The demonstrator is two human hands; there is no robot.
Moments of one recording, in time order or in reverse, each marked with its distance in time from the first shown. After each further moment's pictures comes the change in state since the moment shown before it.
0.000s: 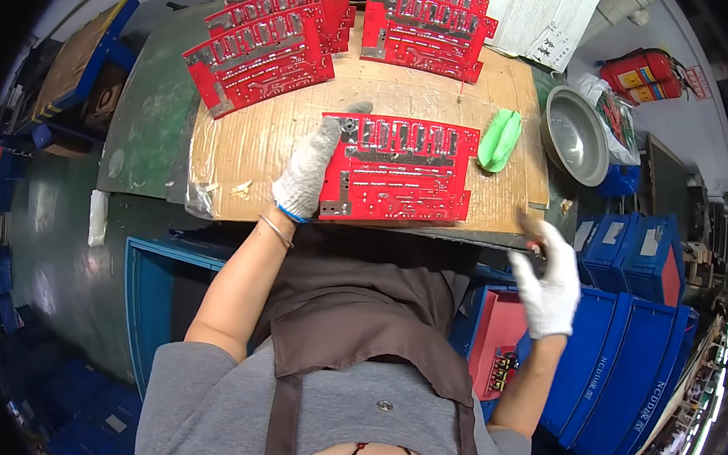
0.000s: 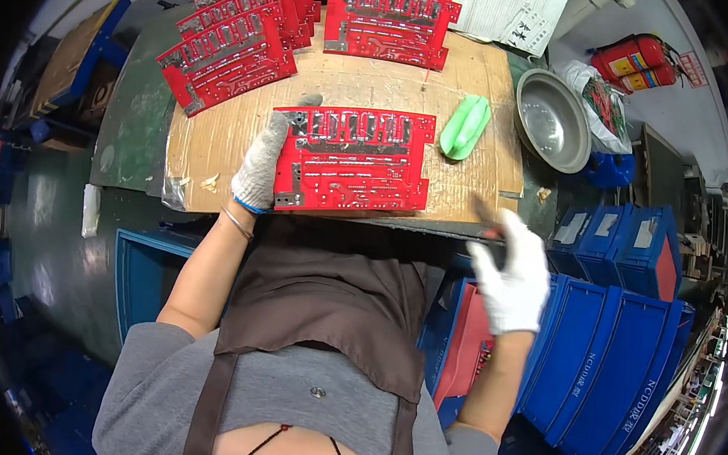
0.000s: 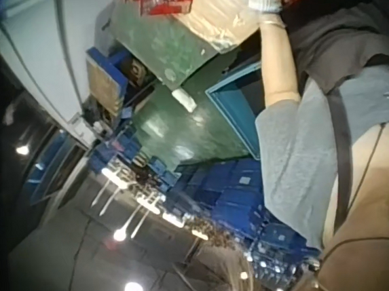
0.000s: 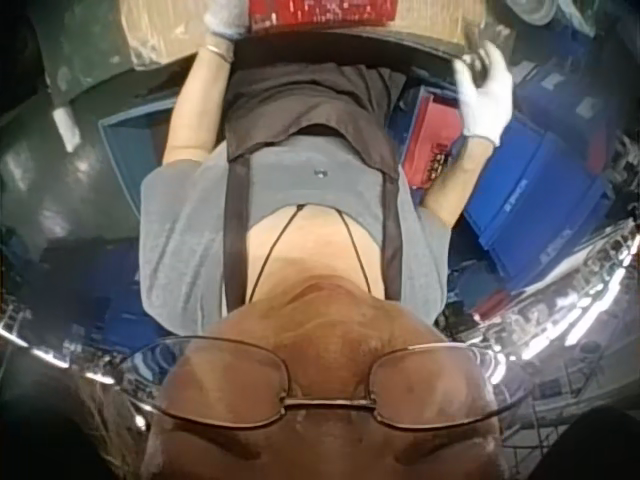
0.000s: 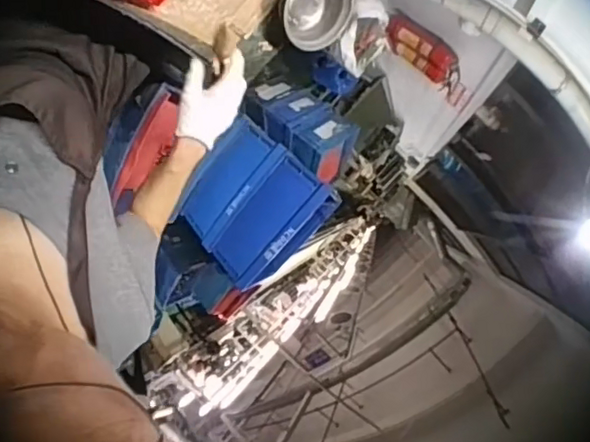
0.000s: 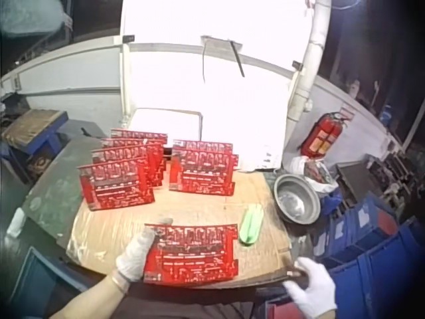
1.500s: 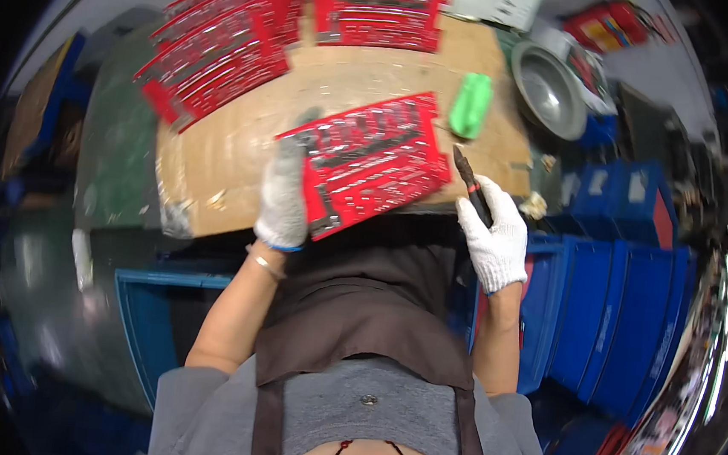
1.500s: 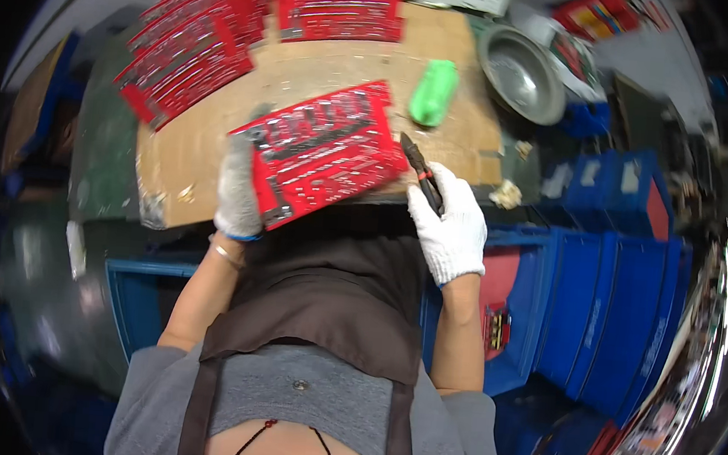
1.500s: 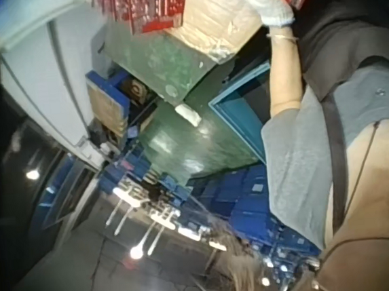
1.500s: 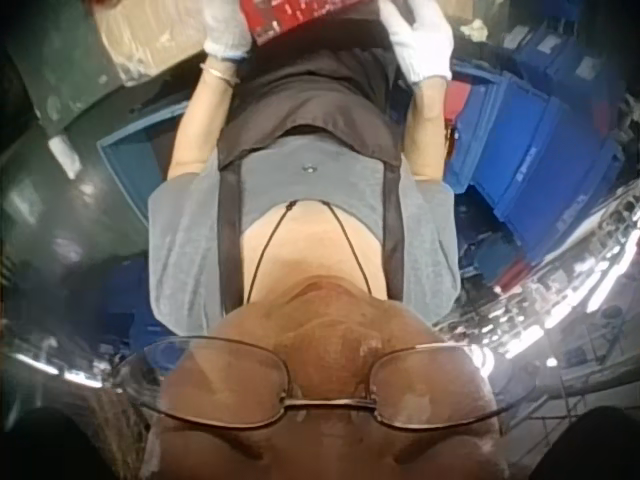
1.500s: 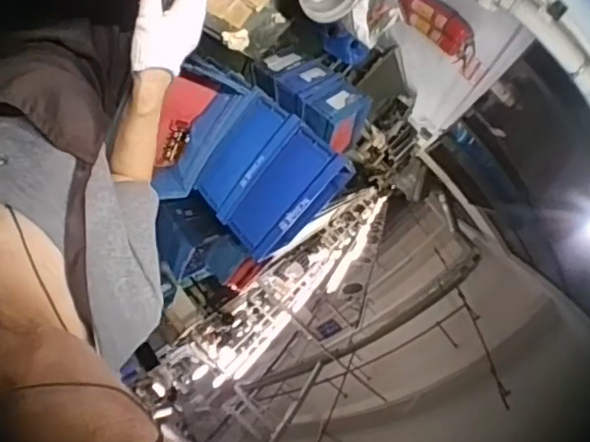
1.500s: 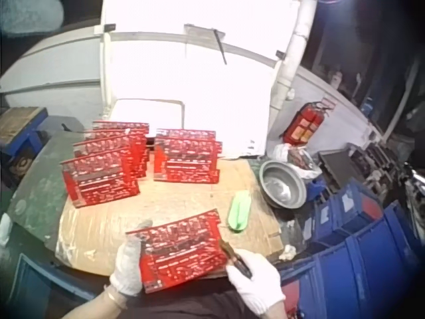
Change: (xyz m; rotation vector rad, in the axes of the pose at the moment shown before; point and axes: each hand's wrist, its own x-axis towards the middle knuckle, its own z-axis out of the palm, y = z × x) left_hand -0.028 -0.016 0.025 -0.128 0.119 0.095; right_hand 0.006 -0.054 0.054 0.129 0.006 0.285
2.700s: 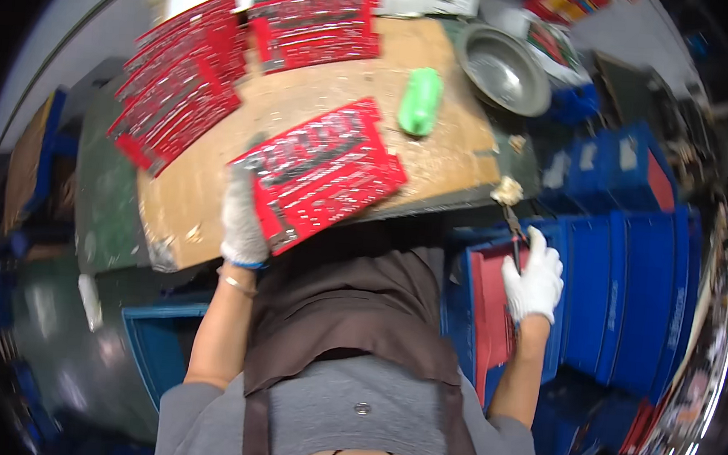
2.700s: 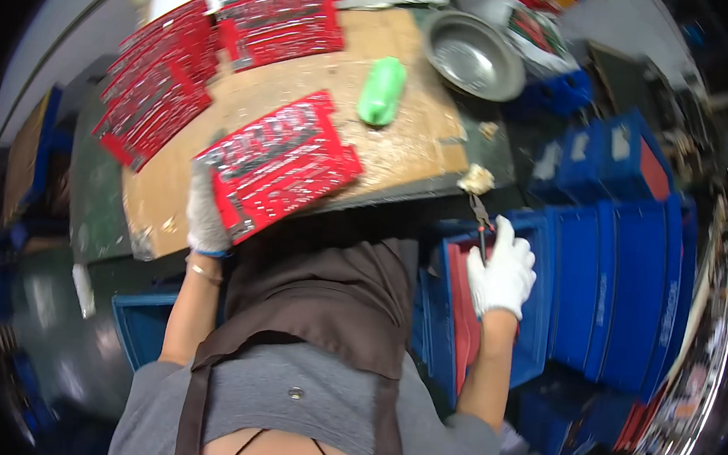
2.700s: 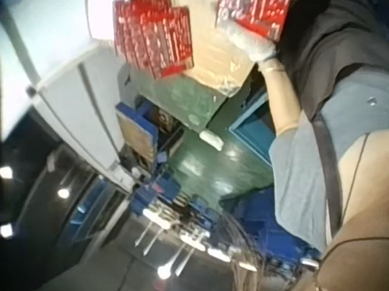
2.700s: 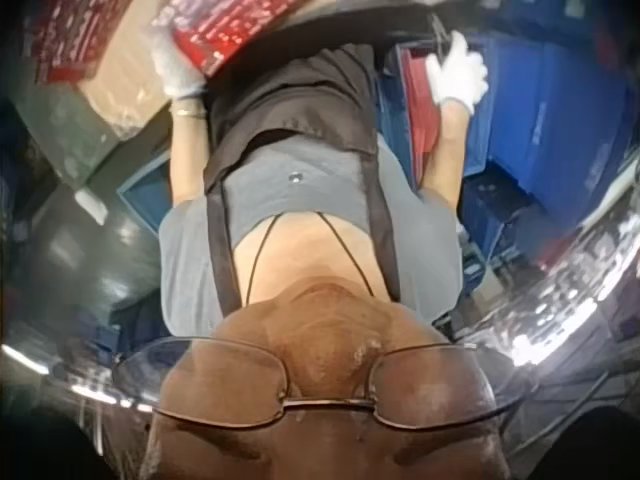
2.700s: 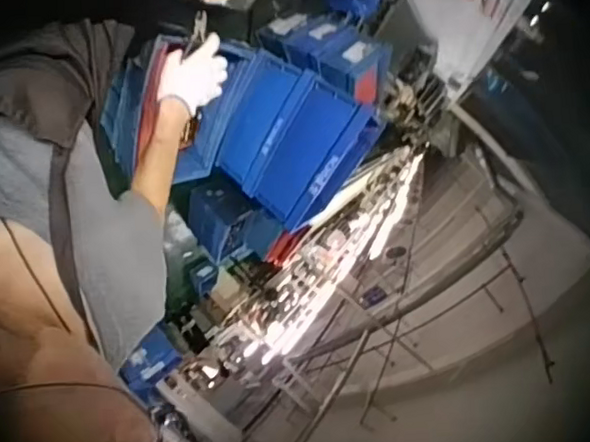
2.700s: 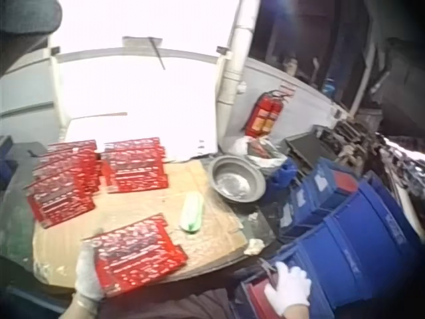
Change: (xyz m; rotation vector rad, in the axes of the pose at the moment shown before) left_hand 0.003 0.005 -0.005 0.007 0.014 -0.042; right_hand -0.061 0.072 -0.077 -0.630 -0.048 0.416
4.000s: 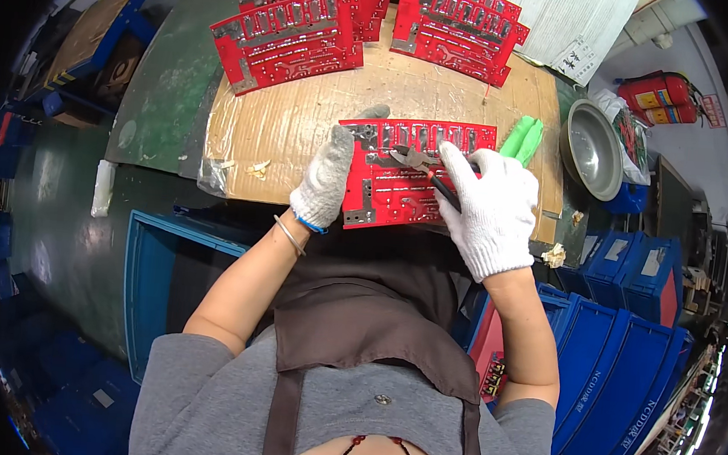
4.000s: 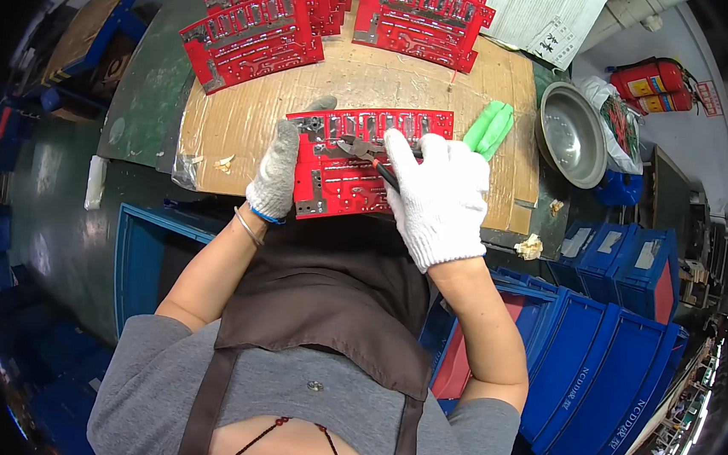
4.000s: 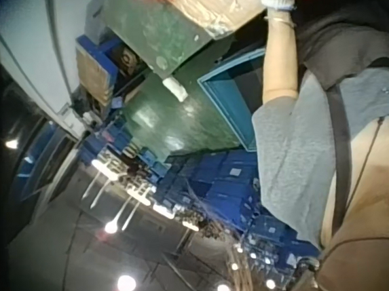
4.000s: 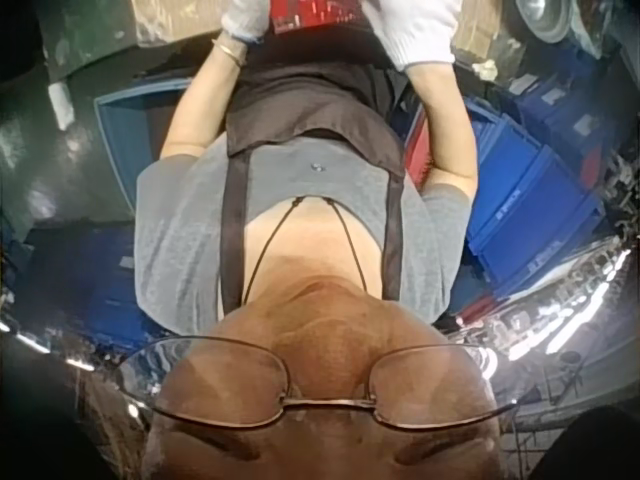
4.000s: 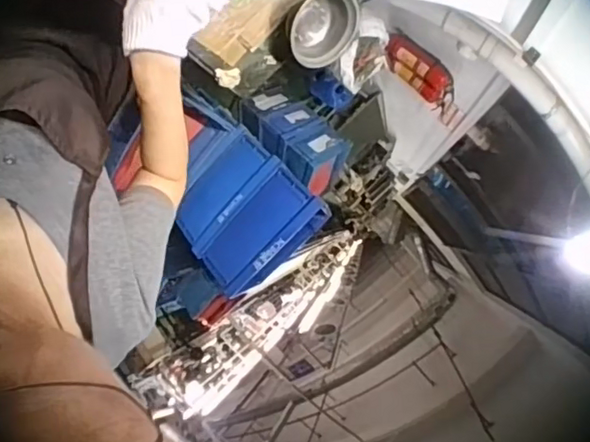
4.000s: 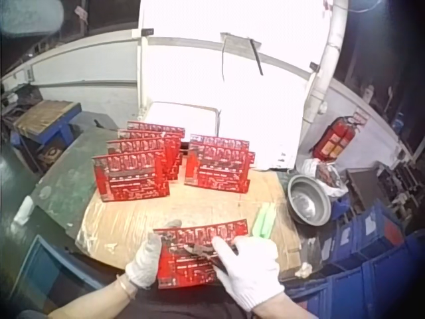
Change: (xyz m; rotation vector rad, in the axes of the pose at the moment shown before) left_hand -0.002 0.003 -0.007 -0.091 -0.155 -0.025; right_hand 0.035 -0.202 -0.025 0.107 0.370 -1.162
